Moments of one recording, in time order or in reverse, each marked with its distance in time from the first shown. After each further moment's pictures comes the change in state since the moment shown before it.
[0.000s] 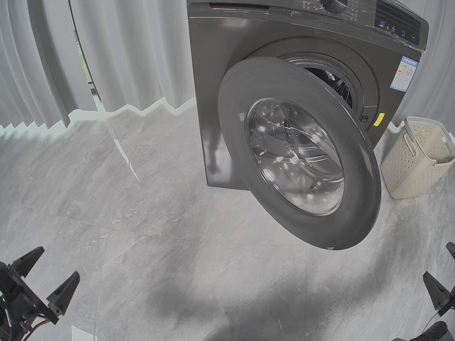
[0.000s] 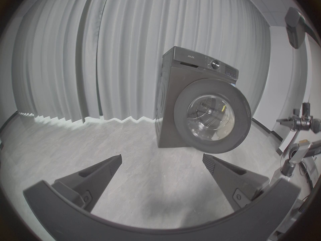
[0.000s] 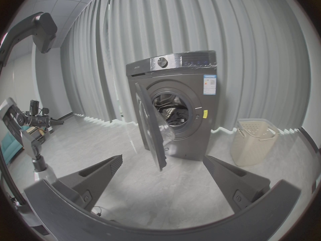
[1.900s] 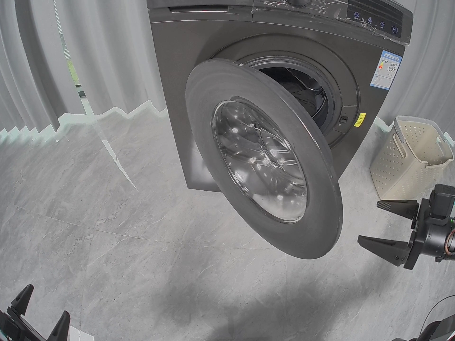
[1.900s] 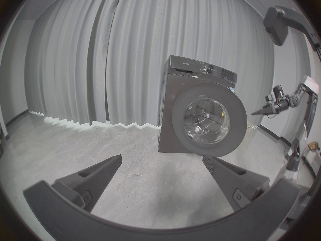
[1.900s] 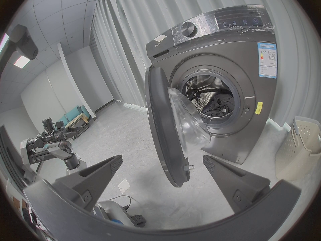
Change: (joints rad) left arm 0.360 -0.594 0.045 0.438 -0.260 -0.006; right arm 0.392 0.800 -0.238 -0.358 0.065 -0.008
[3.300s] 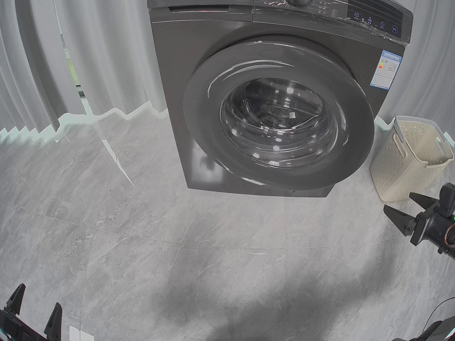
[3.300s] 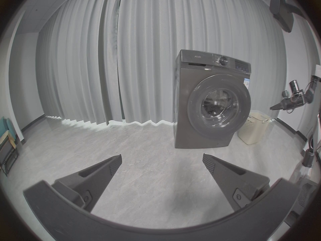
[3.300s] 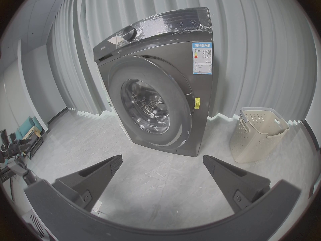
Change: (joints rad) left arm 0.000 0.002 -0.008 0.047 0.165 0.052; right arm -0.261 0.035 0.132 -0.215 -0.210 0.040
